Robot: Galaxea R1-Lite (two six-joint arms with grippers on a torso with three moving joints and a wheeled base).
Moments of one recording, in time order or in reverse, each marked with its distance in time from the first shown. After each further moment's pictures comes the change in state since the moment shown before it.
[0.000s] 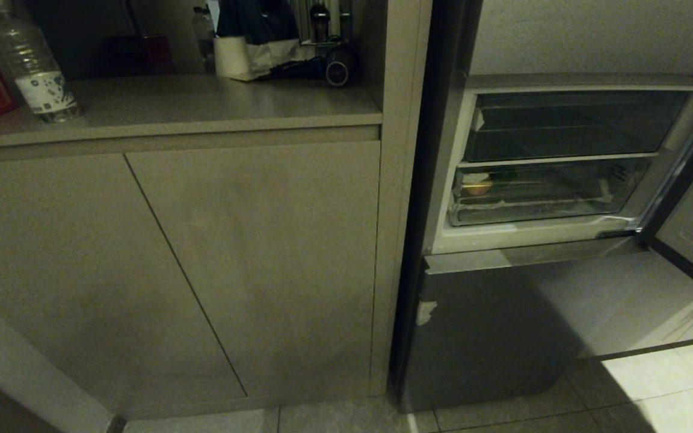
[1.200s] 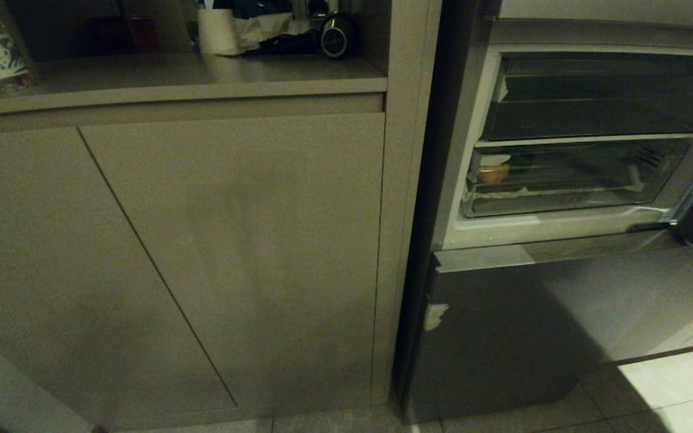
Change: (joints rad) left arm 0.000 0.000 0.000 0.000 0.000 0.000; right arm 0.000 0.000 0.000 0.000 0.002 -0.001
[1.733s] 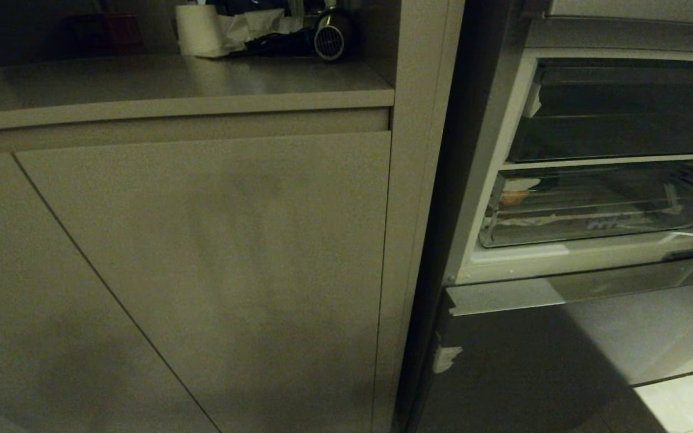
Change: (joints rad) left arm 0.000 0.000 0.000 0.000 0.000 0.000; right arm 0.000 0.000 0.000 0.000 0.006 -0.016
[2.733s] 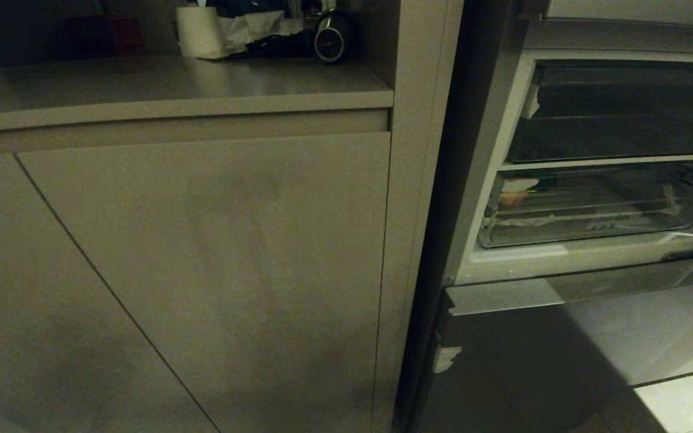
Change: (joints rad) left arm 0.000 0.000 0.000 0.000 0.000 0.000; right arm 0.189 0.648 -0.288 -0.134 0.149 0.129
